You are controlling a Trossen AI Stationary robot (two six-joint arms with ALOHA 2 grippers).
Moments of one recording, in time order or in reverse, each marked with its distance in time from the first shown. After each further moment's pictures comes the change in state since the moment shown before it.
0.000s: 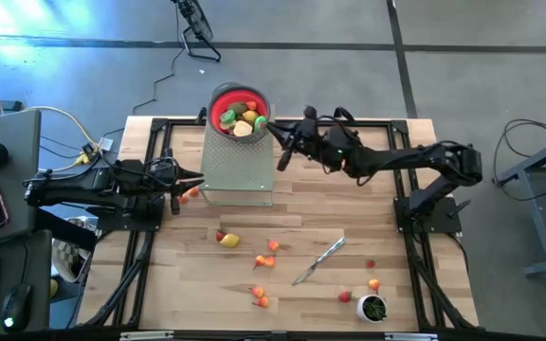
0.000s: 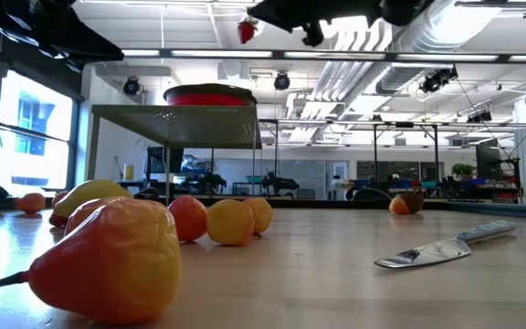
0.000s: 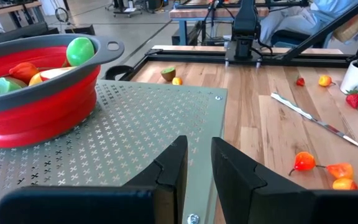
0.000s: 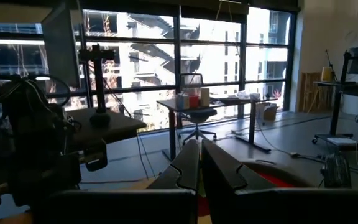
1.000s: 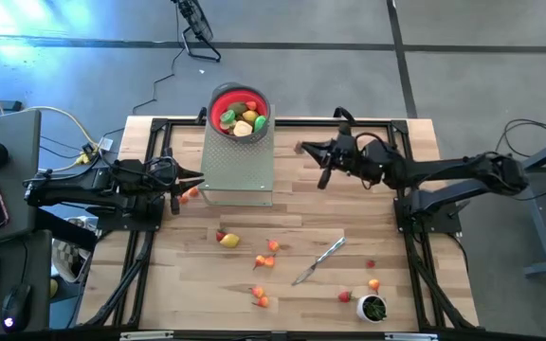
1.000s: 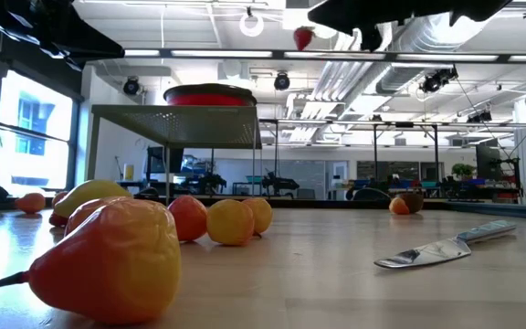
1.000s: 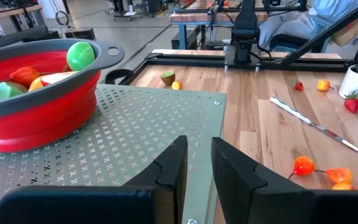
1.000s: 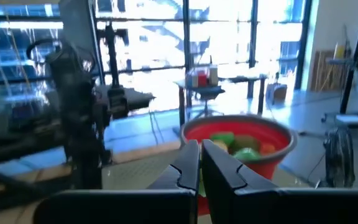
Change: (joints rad) left arm 0.000 0.000 0.000 0.016 0.002 -0.001; right arm 0.058 -0.404 -0.371 -0.137 0.012 0.038
